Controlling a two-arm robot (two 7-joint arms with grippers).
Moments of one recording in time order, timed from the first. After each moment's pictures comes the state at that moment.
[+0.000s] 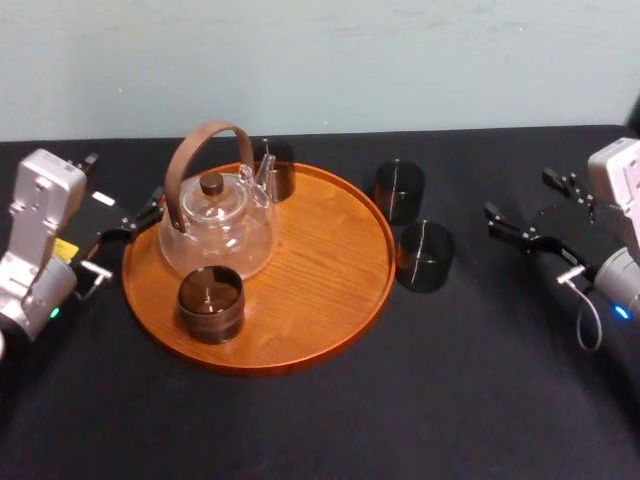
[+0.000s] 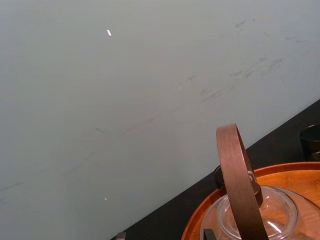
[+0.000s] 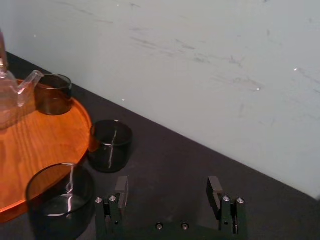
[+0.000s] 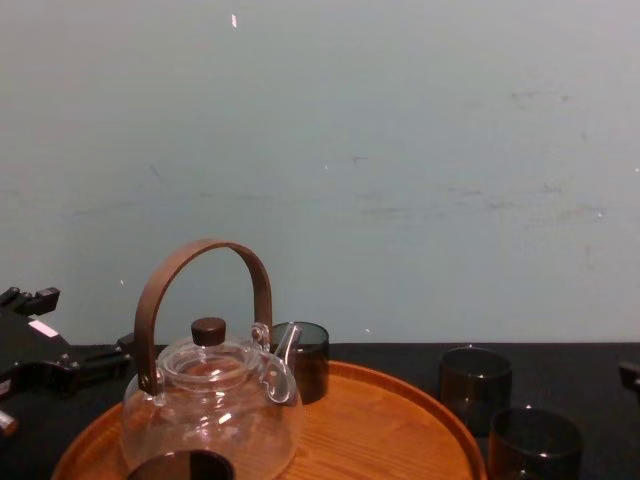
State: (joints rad) left arm -0.20 0.60 0.45 -1.41 -0.25 -0.12 0.03; right arm 0.14 0.63 -0.38 -1.50 0.34 0.00 0.11
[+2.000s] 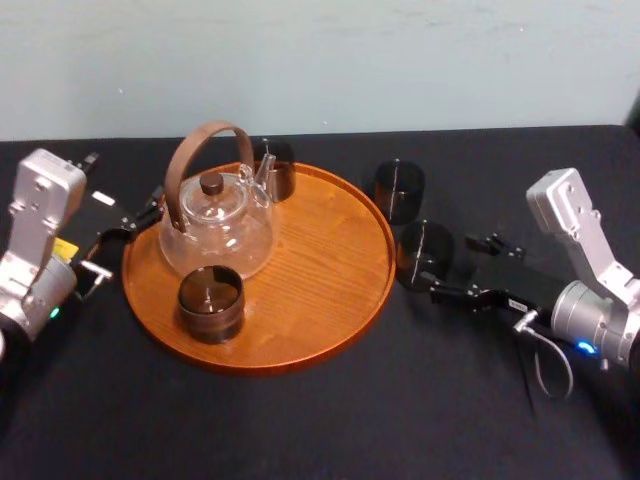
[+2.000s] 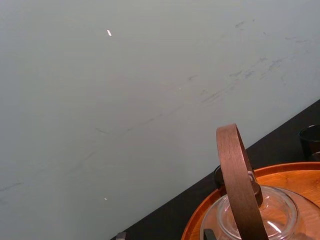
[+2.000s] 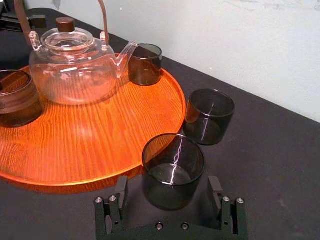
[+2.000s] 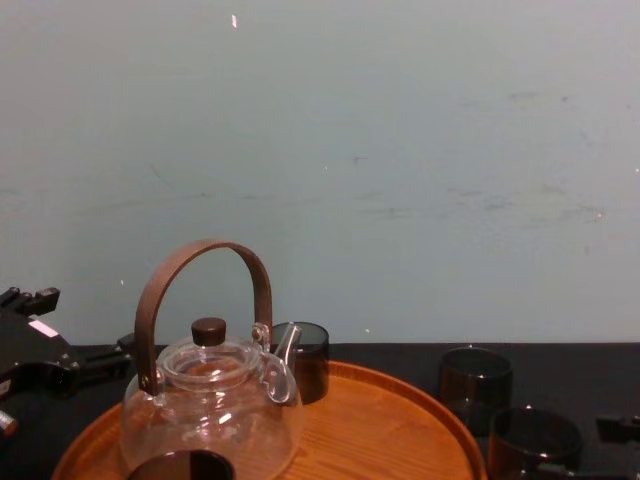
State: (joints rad) left arm -0.20 0.60 0.45 -1.41 -0.25 -0.12 0.03; right arm 0.11 0.56 -0.35 -1.55 0.34 0.20 0.40
